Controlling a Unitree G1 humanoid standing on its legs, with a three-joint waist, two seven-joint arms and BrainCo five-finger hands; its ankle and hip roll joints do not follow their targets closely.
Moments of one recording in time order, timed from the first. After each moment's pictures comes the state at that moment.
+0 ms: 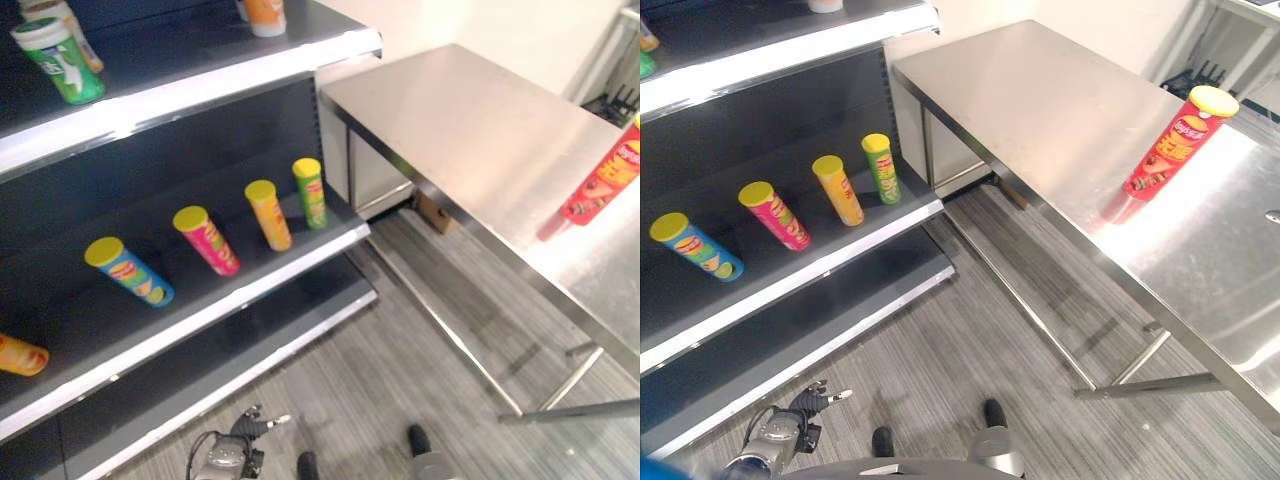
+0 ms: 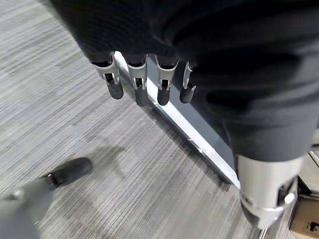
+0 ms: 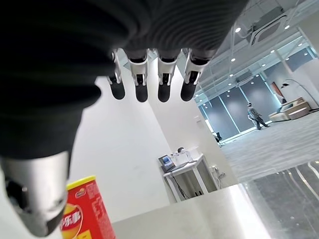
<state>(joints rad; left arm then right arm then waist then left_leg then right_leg) -0.08 0.31 -0.15 1.11 -0.08 -0.06 0.03 0.02 -1.10 -0.43 0.33 -0.03 -0.07 -0.24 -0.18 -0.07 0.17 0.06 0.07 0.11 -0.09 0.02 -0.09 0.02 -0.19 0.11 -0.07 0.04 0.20</state>
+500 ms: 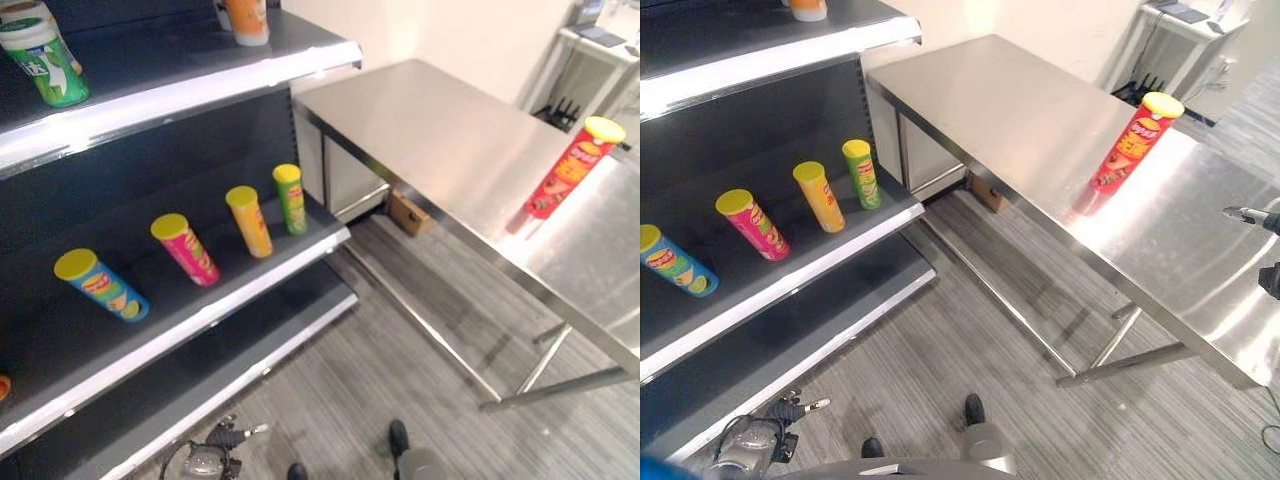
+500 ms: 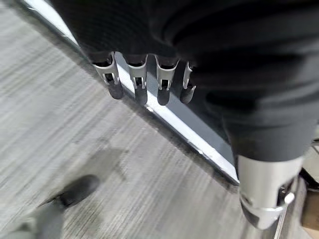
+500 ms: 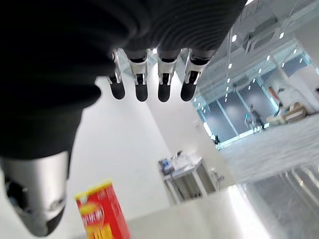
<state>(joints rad) -0.04 0.35 -0.14 1.11 -0.08 -0.05 0.04 -0.01 -1.06 -0.35 0.32 -0.03 -0.06 -0.24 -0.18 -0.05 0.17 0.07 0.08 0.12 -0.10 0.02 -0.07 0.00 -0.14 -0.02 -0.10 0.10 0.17</state>
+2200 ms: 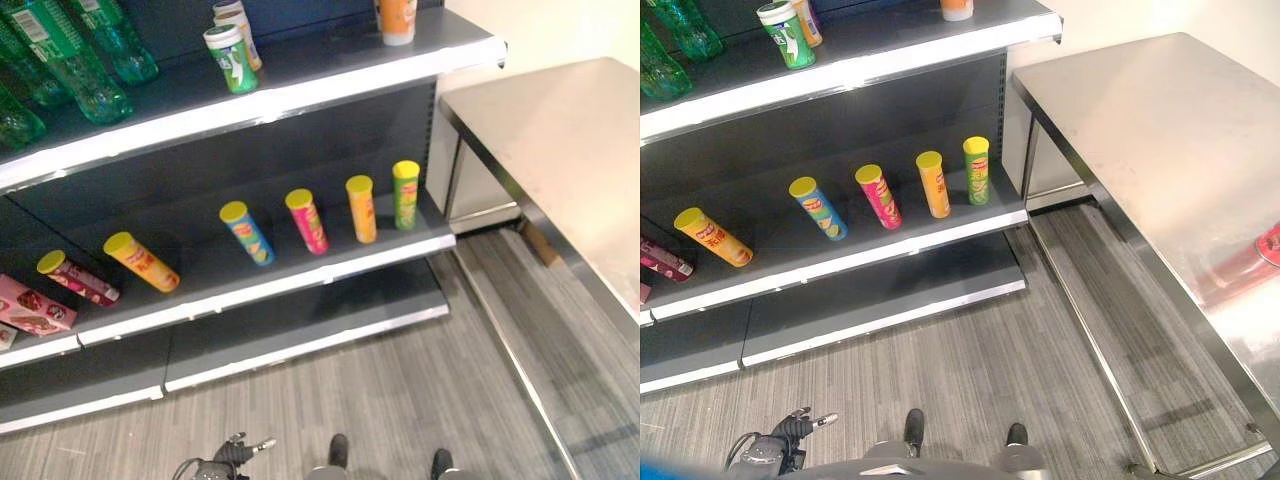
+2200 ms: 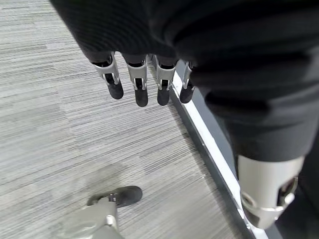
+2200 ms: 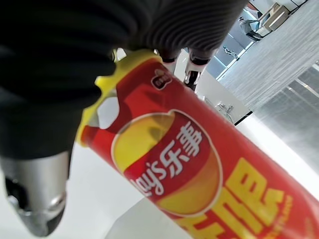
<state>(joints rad) -0.01 0.34 -0.15 1.15 -0.12 -0.06 0.01 -0.76 -1.29 0.09 1.09 0.24 -0.03 -0.16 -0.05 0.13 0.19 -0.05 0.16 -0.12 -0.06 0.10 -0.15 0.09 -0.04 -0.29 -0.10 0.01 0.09</state>
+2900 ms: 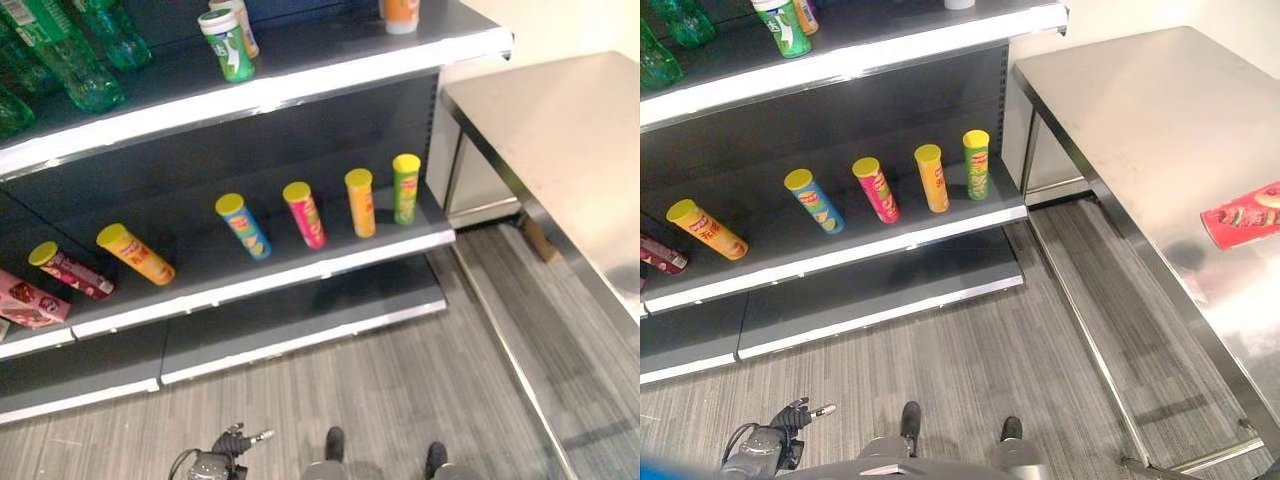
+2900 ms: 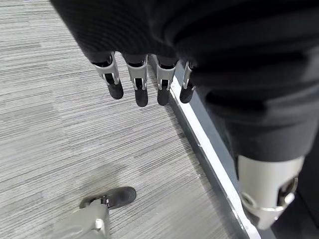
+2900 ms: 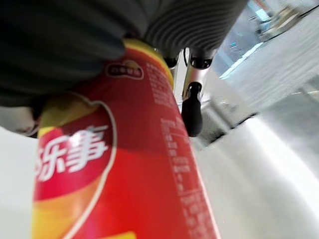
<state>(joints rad) -0.03 0.35 -0.13 1.15 -0.15 -0.06 0.02 -0.71 -1.30 0.10 0.90 0.23 -0.02 -0.14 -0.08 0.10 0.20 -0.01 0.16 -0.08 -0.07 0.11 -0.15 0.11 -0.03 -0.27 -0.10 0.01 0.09</state>
